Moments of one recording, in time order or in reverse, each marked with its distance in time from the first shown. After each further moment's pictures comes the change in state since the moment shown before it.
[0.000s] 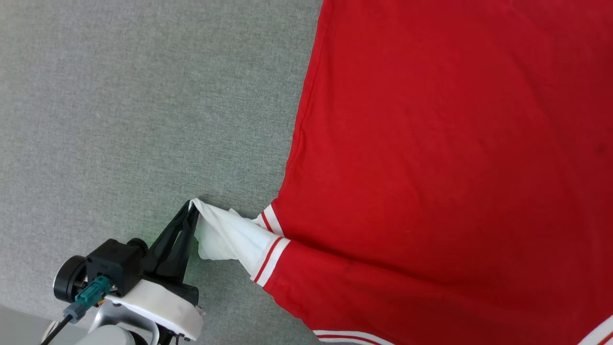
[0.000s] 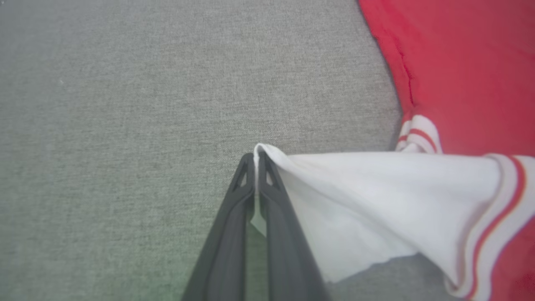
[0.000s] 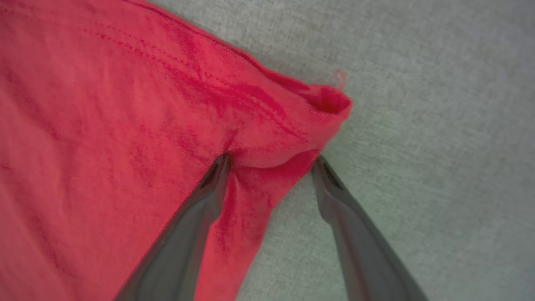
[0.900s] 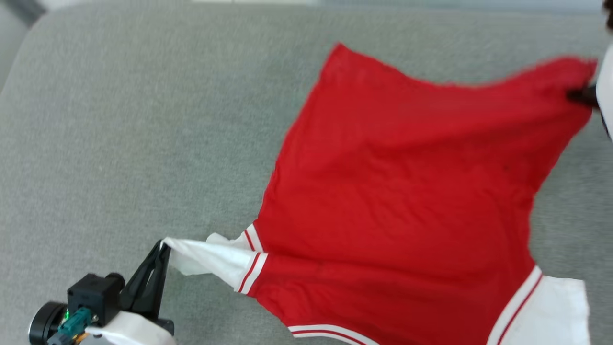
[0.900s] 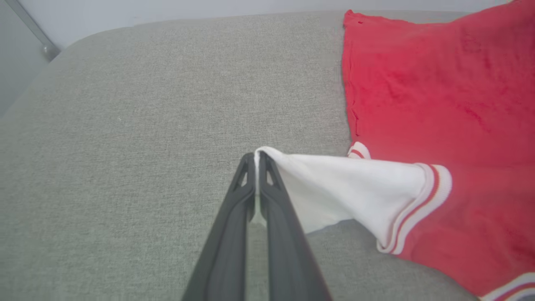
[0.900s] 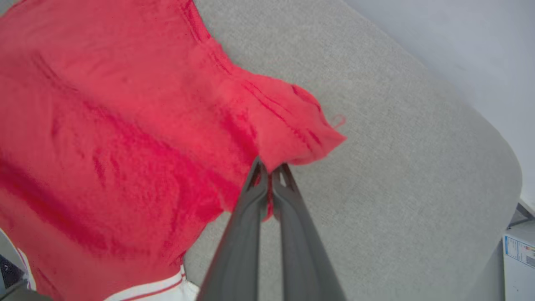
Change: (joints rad) left arm 0.159 0.029 0.069 0.018 -0.020 0.030 -0.001; right arm 0.242 -0.167 0.202 -0.405 0.237 0.000 -0.207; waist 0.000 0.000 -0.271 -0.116
